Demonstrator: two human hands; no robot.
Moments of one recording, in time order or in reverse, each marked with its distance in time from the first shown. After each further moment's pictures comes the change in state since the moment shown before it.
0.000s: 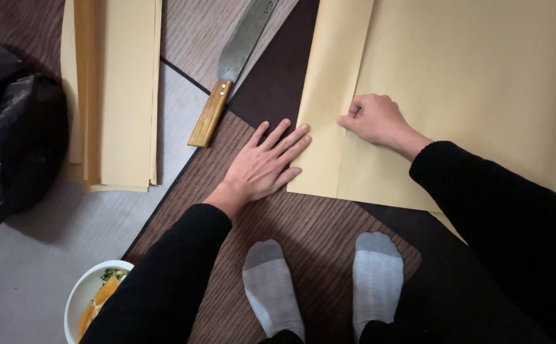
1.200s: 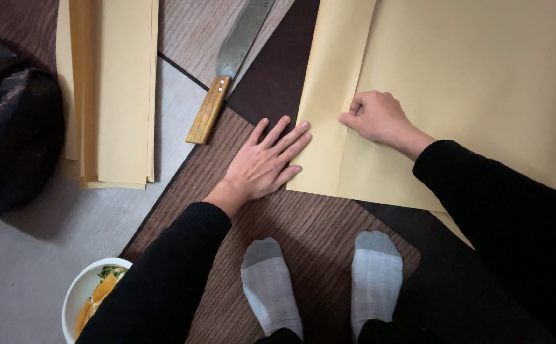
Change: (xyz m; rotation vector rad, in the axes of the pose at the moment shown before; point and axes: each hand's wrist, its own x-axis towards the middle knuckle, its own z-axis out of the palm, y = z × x) left_hand 0.002 0.004 0.003 -0.010 0.029 -0.016; right_hand -0.003 -0.001 -0.004 0.025 -0.001 -0.013
